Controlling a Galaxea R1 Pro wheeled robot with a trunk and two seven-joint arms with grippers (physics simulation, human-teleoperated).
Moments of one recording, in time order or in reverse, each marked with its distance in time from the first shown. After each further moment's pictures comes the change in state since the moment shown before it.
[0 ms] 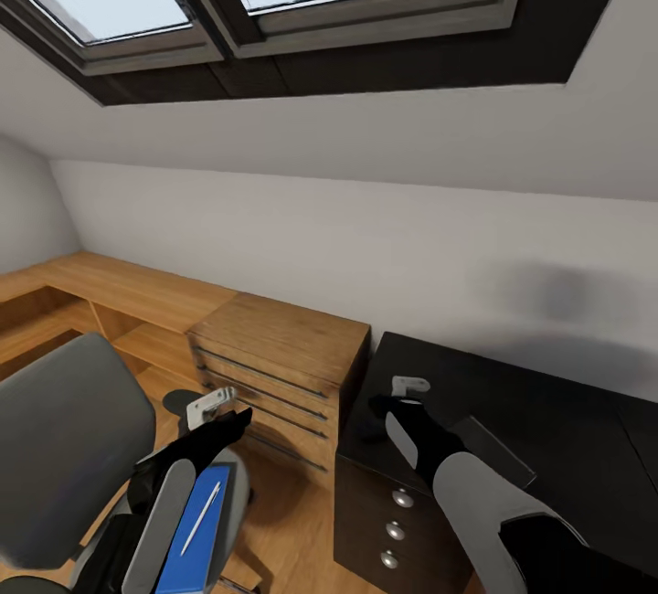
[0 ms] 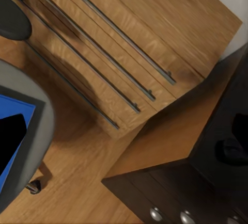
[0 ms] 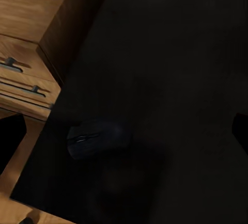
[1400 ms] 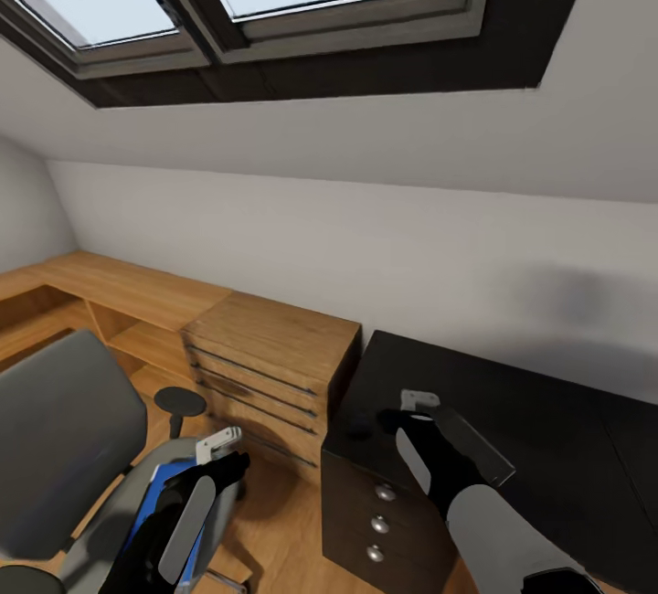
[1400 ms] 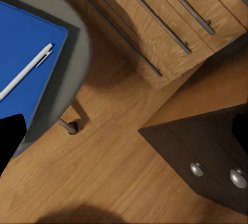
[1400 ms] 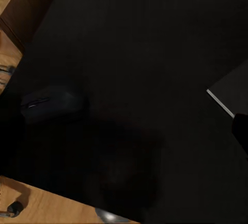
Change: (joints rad) left arm -0.074 0.006 0.007 0.436 -0.057 -0.118 0.003; right arm 0.133 -0.031 -0.012 -0.191 0.003 0.088 0.008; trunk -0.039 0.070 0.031
